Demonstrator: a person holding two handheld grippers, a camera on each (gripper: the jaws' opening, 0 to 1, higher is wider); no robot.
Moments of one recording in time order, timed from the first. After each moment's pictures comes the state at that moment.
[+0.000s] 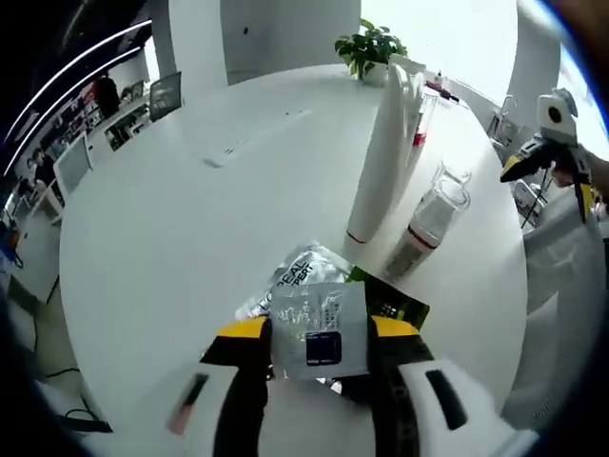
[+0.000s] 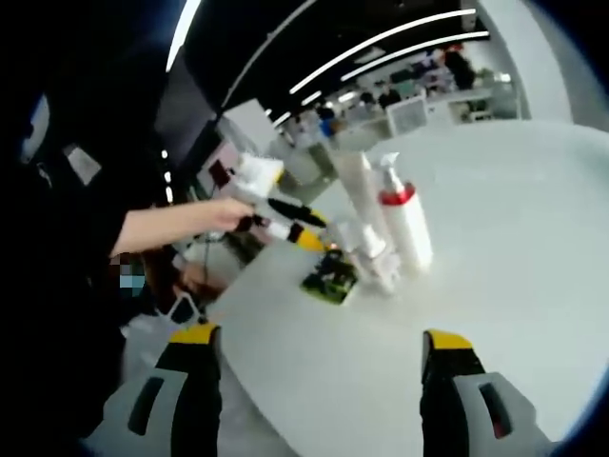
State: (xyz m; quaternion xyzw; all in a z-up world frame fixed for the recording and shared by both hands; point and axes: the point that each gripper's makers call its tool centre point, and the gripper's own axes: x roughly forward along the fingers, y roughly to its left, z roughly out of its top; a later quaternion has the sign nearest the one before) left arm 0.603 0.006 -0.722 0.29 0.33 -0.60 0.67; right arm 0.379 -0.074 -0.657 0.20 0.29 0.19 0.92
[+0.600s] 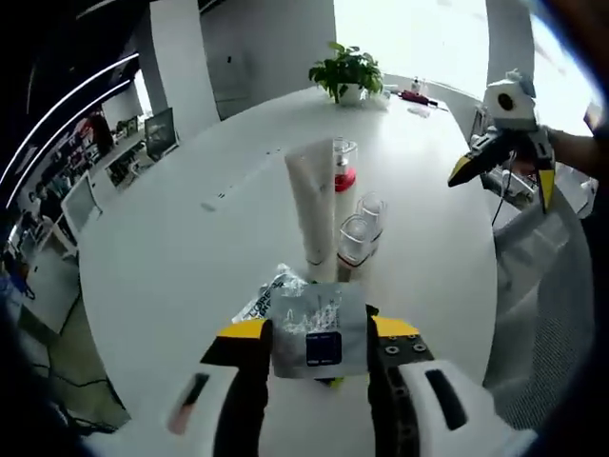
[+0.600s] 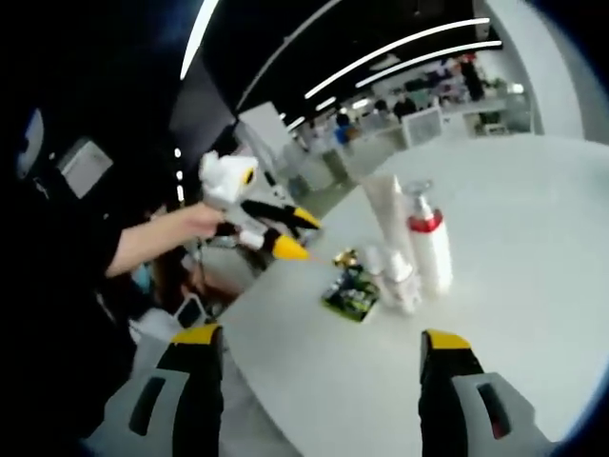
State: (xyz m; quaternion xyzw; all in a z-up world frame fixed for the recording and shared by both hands) left arm 0.557 0.025 -0.647 0.31 0.26 -0.62 0.68; right arm 0.386 -0.054 -0.630 0.20 0.27 0.21 0.92
